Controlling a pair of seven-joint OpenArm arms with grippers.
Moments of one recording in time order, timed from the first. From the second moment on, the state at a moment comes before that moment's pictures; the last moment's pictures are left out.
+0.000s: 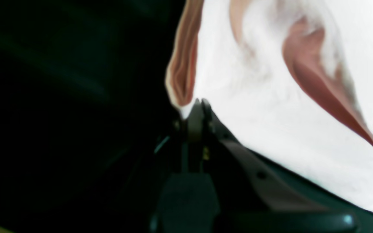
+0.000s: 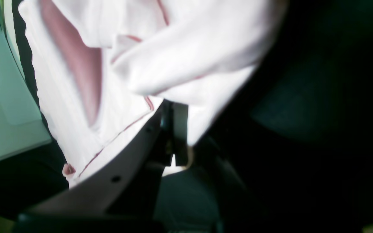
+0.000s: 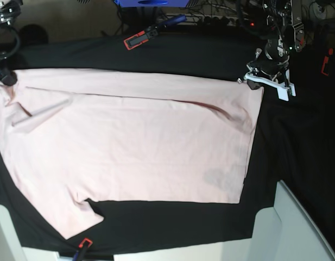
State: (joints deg) left arm 23.1 -11.4 -15.2 84.6 -35.3 -0.3 29.3; right arm 2.3 20.8 73.3 35.3 31.2 41.0 -61.3
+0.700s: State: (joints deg) left arm 28.9 -11.2 -21.0 87.1 -35.8 -1.0 30.2; right arm -2.7 17.0 73.1 46.9 30.8 41.2 -67.3
